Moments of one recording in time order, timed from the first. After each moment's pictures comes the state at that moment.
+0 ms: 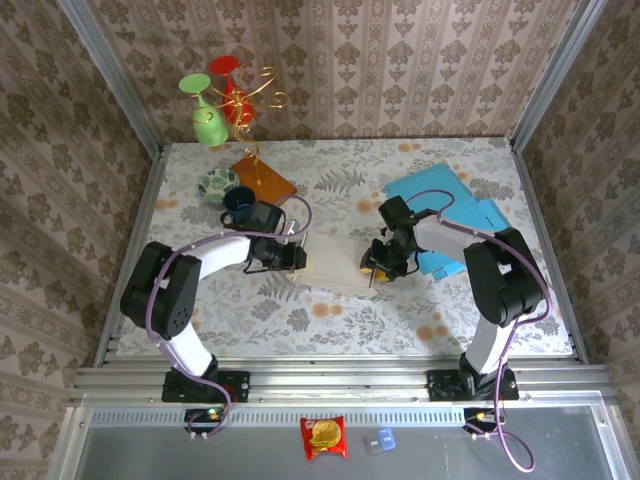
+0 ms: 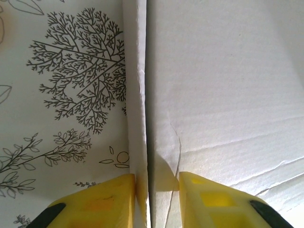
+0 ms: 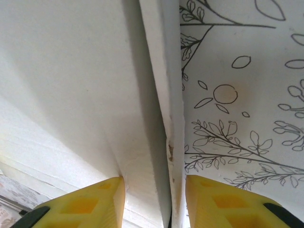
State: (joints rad) left arm -0.49 1.69 0.93 -0.37 0.41 -0.35; right arm 0.39 1.78 1.07 -0.65 -0.42 0.76
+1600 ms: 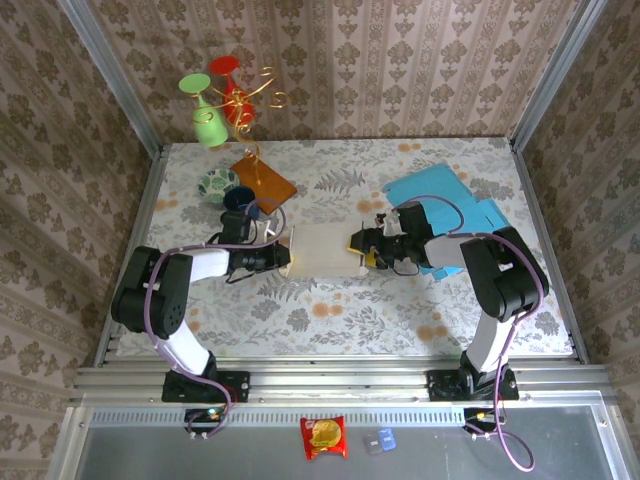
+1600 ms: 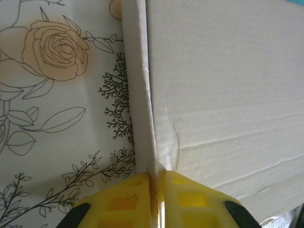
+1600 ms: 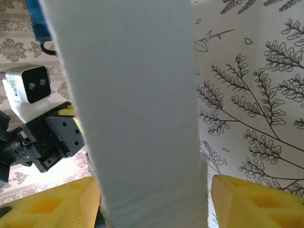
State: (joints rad) left arm -0.30 1.67 0.71 0.02 0.64 -0.41; right arm 0.30 1.80 0.81 0.20 -0.79 0.85
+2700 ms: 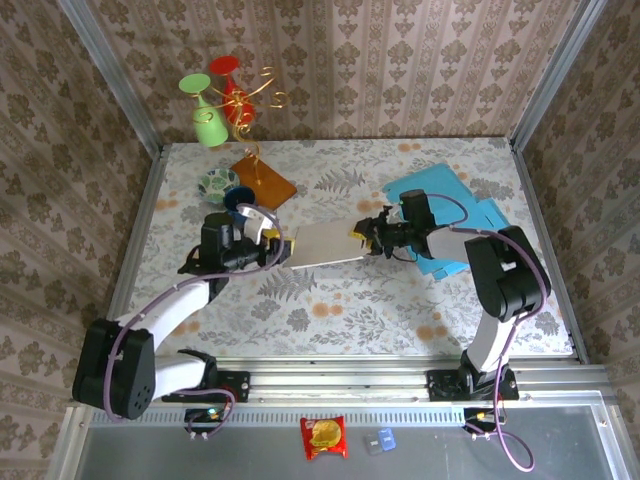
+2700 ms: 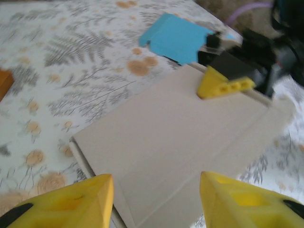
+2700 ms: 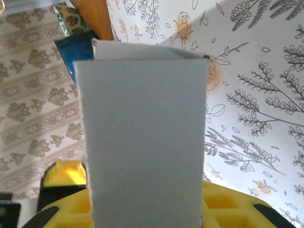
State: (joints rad) left arm -0.36 1.19 0.57 0.15 0.61 0.00; right arm 0.27 1.79 0.89 0.19 -0.82 1.25
